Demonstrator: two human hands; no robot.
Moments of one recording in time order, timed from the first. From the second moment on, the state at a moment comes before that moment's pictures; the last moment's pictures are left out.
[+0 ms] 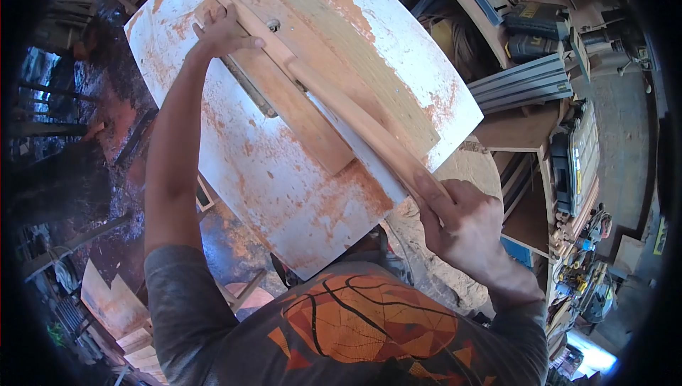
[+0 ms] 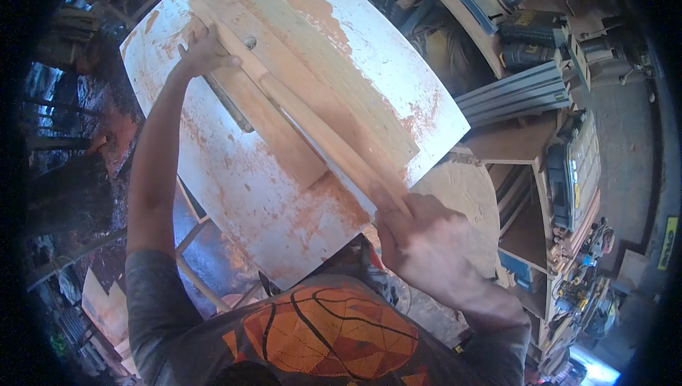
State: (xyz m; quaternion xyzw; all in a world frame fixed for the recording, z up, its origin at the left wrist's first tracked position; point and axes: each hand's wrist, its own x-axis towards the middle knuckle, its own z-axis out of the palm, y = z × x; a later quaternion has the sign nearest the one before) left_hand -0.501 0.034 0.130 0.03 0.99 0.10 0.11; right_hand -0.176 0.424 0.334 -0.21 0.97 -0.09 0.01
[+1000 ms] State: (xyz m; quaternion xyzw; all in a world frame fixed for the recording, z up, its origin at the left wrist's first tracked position) left_hand -0.566 -0.016 0.124 0.01 0.99 0.05 0.10; right_hand -0.219 0.382 0.318 -0.21 0.97 -0.08 -0.02
